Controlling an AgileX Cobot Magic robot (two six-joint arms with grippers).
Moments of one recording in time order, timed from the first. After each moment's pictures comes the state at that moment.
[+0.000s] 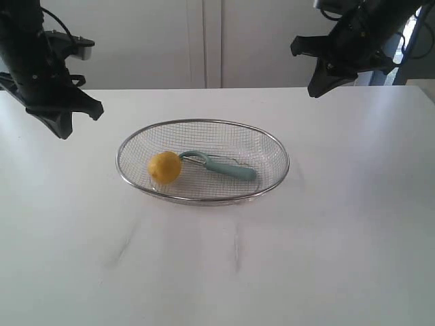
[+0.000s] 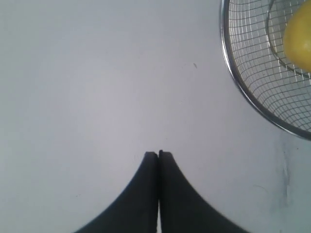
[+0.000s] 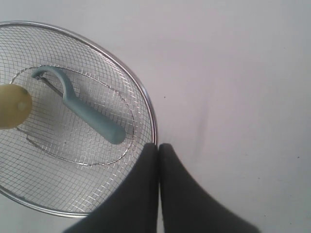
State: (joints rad) left arm -0.29 1.87 -1.66 0.06 1.22 0.11; right arm 0.09 2.04 -1.93 0.36 1.22 -0.12
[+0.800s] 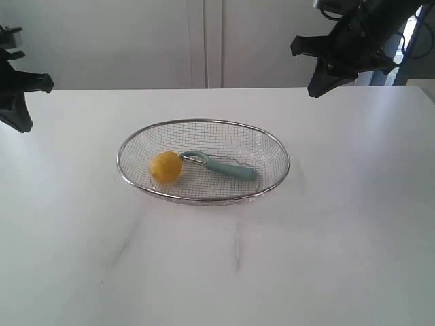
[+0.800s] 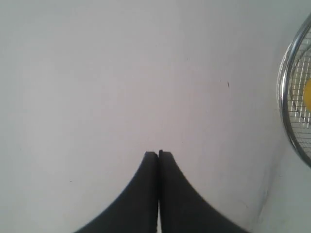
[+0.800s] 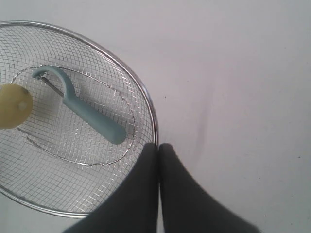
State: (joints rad) left arm -0.02 1.86 -1.66 -0.20 1.22 0.11; right arm 0.09 2.04 -1.93 0.36 1.22 -0.12
